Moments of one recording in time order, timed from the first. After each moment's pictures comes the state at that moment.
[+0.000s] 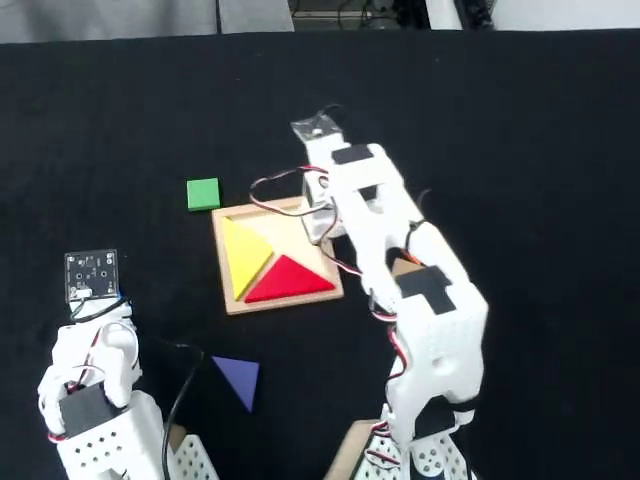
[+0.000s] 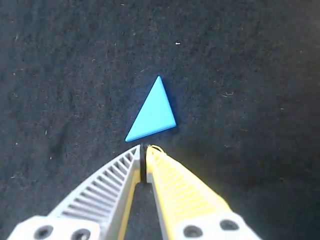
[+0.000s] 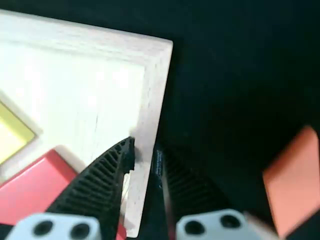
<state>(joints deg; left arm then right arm) -30.2 -104.1 94.1 69.8 -20.5 -15.1 26.9 3.0 68.3 2.2</state>
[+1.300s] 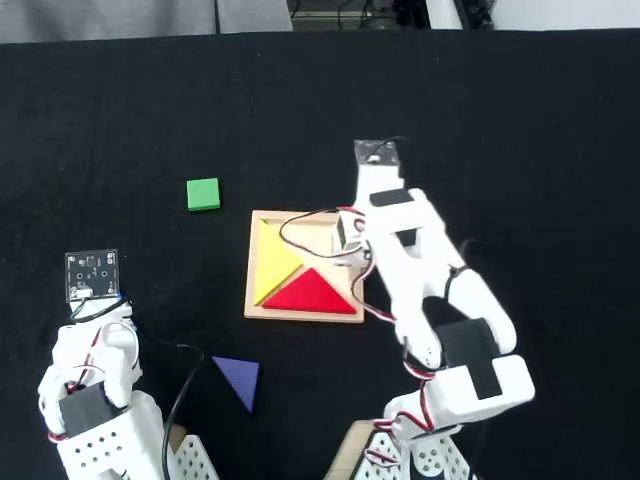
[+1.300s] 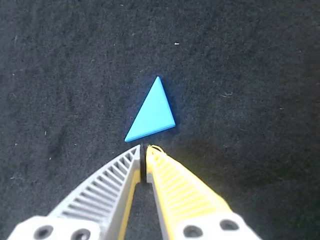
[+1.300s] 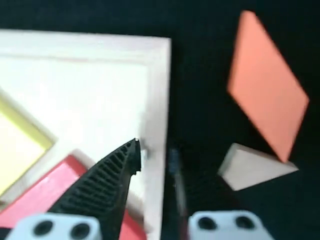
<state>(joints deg) -30.2 -104.1 94.1 69.8 -20.5 -11.5 3.7 32.9 55.5 -12.8</state>
